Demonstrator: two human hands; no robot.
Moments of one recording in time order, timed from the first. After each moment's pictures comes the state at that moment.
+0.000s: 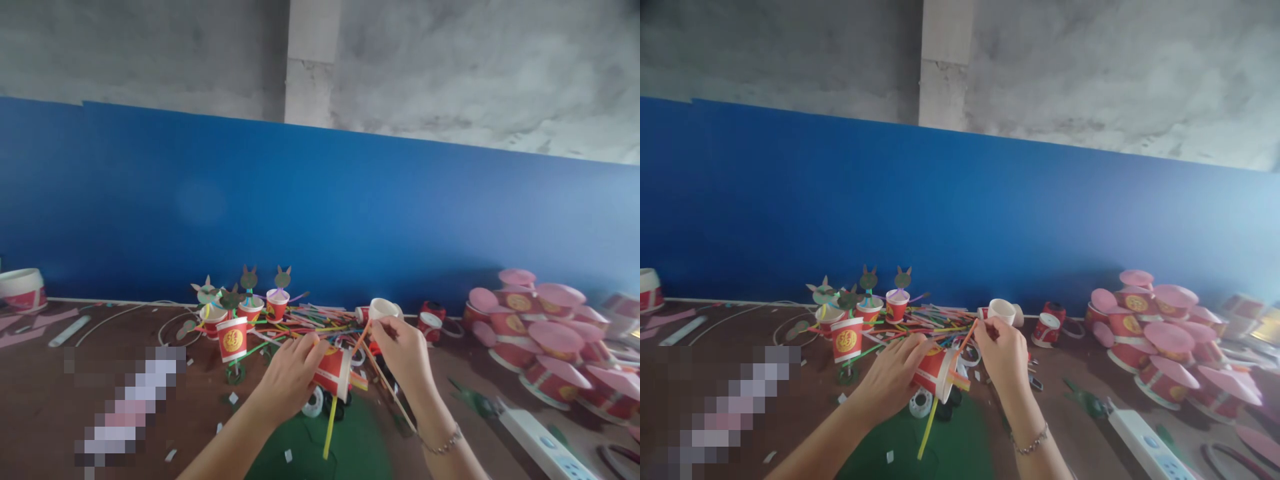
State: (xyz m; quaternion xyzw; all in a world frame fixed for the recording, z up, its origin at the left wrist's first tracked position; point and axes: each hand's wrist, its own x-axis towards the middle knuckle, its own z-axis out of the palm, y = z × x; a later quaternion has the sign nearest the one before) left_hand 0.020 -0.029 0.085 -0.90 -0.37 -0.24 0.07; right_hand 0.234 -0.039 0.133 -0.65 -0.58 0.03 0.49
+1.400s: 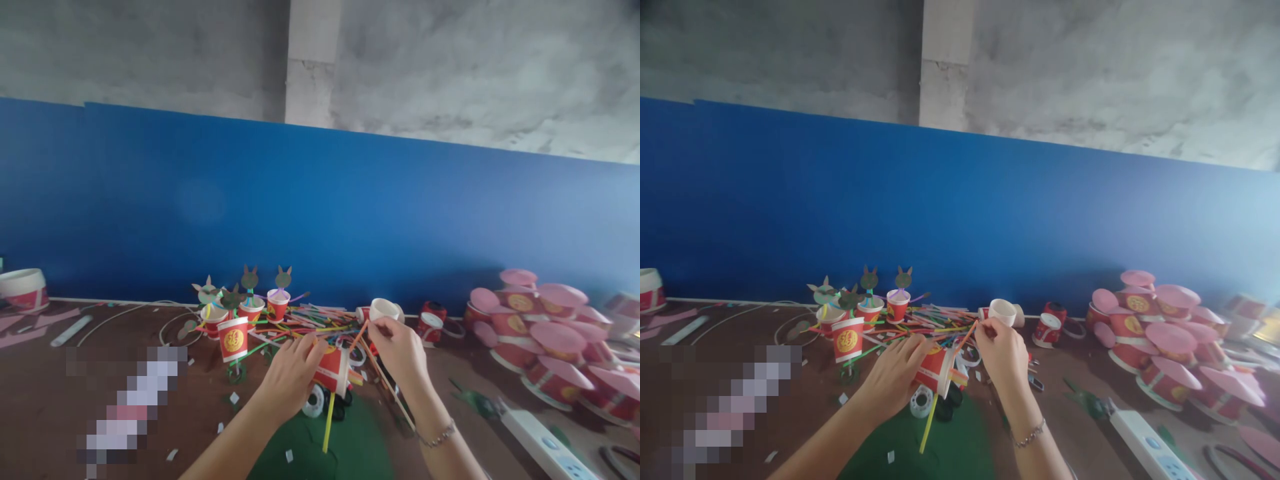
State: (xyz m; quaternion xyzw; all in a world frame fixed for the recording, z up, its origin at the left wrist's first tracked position) left_hand 0.023 -0.026 0.079 -0.89 -0.40 -0.21 0.04; right_hand 0.237 -0.032 0.128 -0.71 -0.57 0.00 0.41
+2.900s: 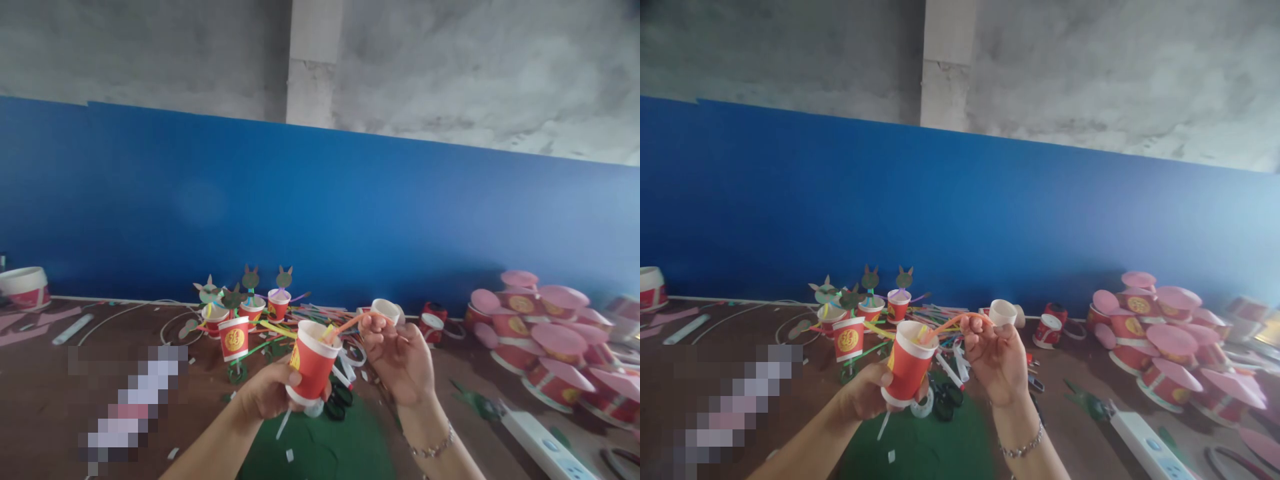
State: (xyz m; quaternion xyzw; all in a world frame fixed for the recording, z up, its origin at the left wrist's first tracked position) left_hand 0.008 -0.021 0.076 -0.48 -0.07 -0.31 -0.81; right_hand 0.222 -0.041 0.139 -0.11 -0.25 0.72 0.64
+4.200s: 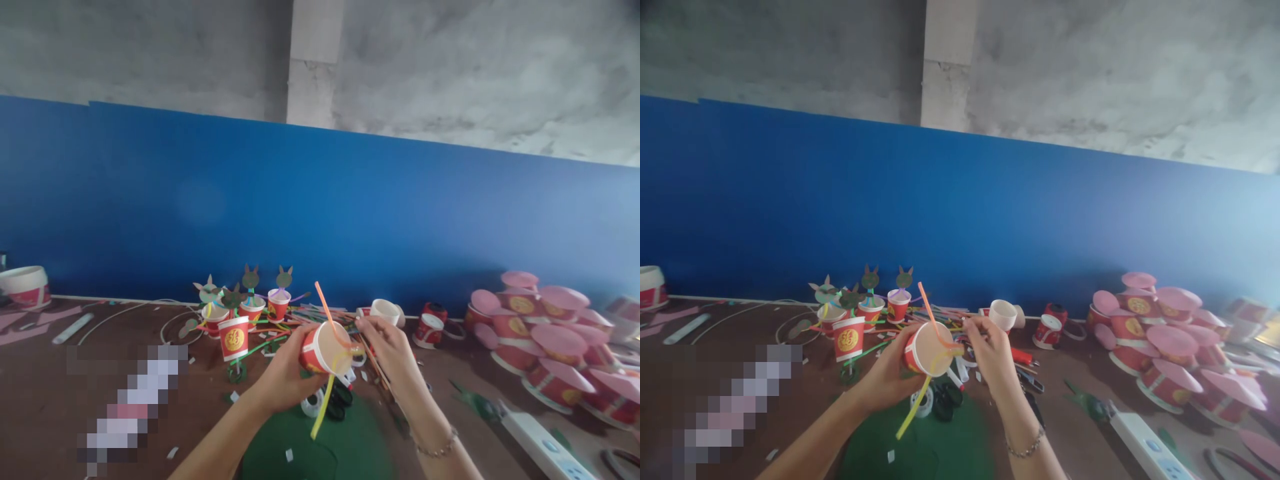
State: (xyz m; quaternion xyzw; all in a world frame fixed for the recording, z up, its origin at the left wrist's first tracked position) left_hand 0.019 -0.027 0.097 -0.74 -0.26 -0.47 -0.40; right_hand 0.215 -0.035 0.129 -0.52 -0.54 0.29 0.60
